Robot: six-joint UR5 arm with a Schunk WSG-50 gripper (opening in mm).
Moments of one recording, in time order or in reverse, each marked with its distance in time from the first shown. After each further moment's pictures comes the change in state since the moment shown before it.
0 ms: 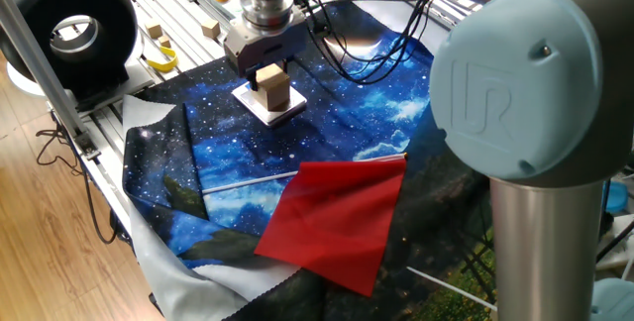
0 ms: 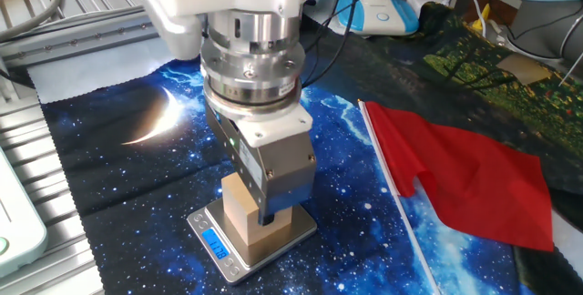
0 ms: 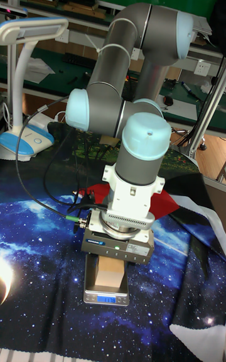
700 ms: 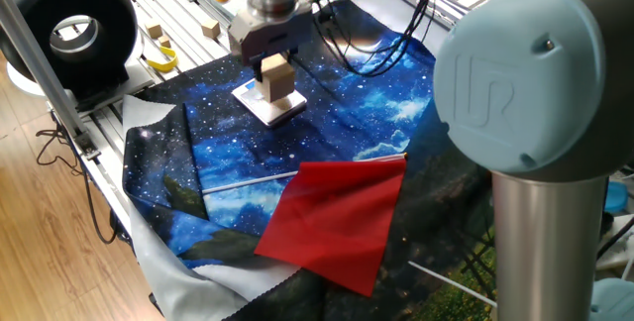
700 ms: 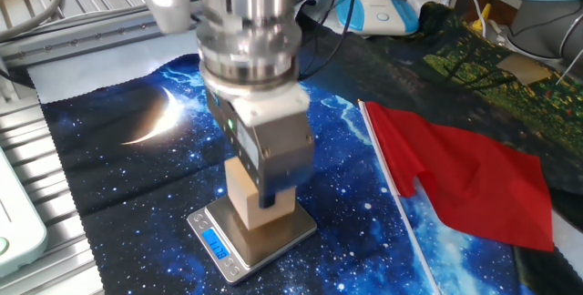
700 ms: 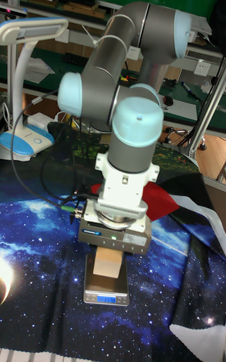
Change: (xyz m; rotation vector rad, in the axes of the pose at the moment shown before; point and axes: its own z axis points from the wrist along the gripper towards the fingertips) arm 0.008 -0.012 -0.032 -0.047 0.044 -0.004
